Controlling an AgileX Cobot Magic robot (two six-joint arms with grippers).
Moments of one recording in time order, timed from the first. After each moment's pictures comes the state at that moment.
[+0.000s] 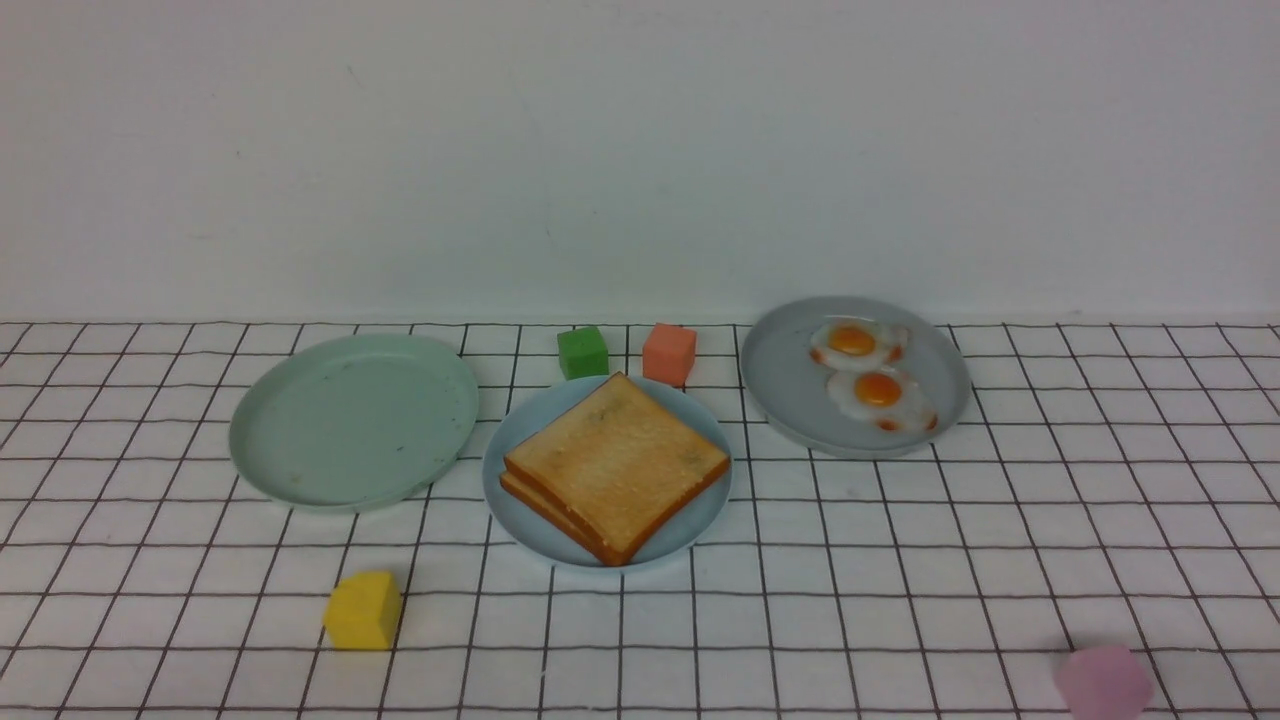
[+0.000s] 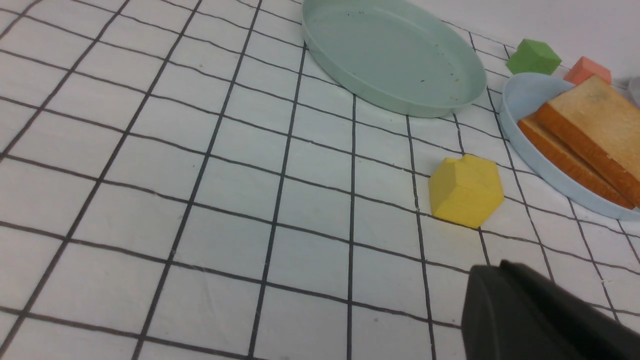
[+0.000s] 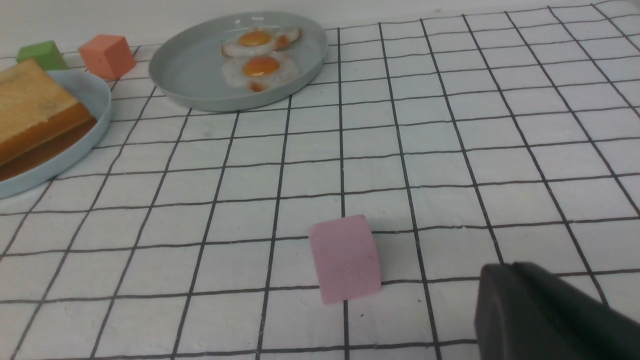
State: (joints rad) right arm 0.03 -0.01 0.02 0.01 0.38 0.07; left arm -0.01 -0.01 0.03 -0.16 0.39 -0.20
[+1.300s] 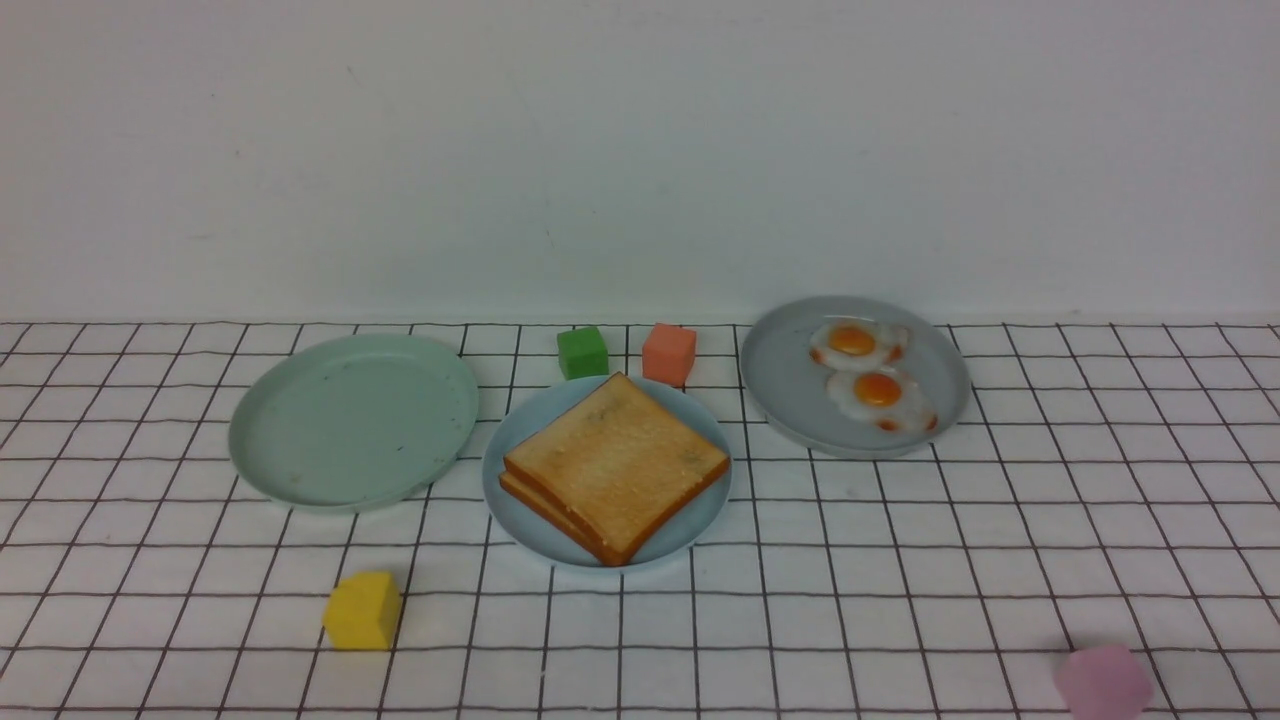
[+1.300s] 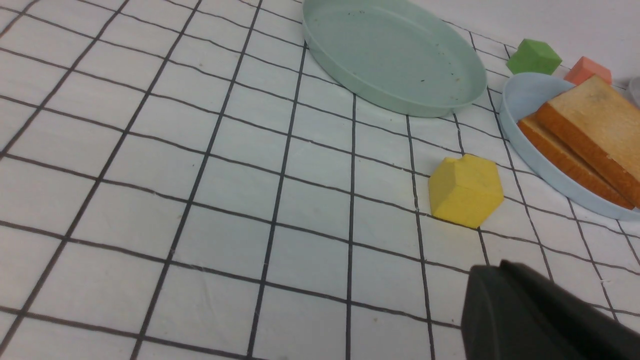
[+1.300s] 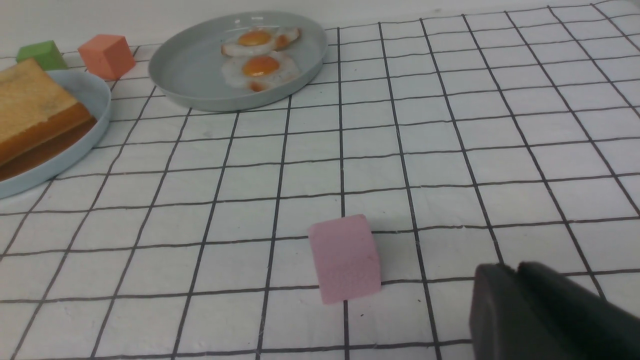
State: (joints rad) right arm 0.03 -0.01 0.02 0.01 0.38 0.07; left arm -0.01 -0.01 0.03 -0.16 0.39 -0.20
